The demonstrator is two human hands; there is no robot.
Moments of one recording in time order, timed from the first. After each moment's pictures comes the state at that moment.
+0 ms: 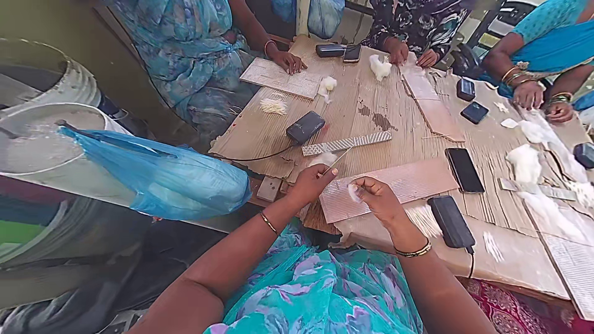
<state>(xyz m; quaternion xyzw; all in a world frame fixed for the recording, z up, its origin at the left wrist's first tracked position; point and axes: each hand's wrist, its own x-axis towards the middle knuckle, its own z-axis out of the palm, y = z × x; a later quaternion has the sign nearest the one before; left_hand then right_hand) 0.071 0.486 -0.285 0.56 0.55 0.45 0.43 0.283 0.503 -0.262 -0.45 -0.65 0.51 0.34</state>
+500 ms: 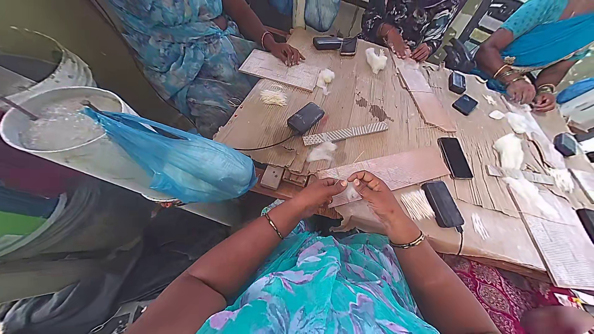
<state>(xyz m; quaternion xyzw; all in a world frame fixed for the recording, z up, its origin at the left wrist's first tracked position) 0.090 0.443 -0.289 0.40 0.45 0.38 0.70 0.282 0.469 -0.269 -0.39 -0.62 0.57 0.37</state>
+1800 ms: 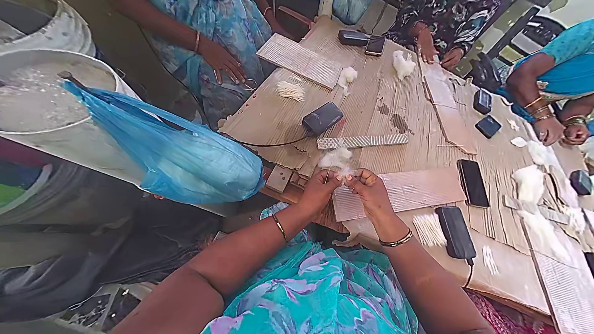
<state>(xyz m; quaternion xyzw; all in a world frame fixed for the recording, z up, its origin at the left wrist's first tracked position) 0.082 0.468 -0.317 0.30 0.46 0.58 0.59 0.220 0.510 -0.276 -0.51 -0.59 0.52 0.36</state>
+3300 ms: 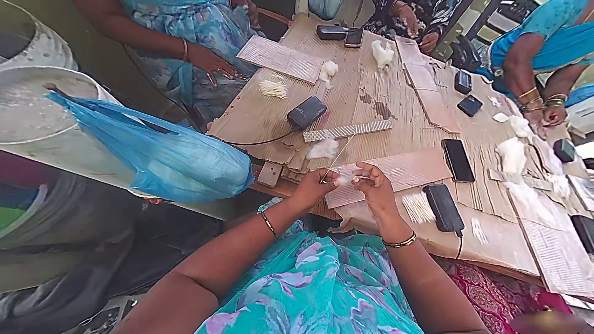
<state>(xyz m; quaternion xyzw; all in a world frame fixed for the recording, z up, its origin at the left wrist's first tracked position) 0.082 0.451 -0.306 0.46 0.48 0.47 0.59 0.267 0.481 -0.277 -0.52 -0.57 0.48 0.41</state>
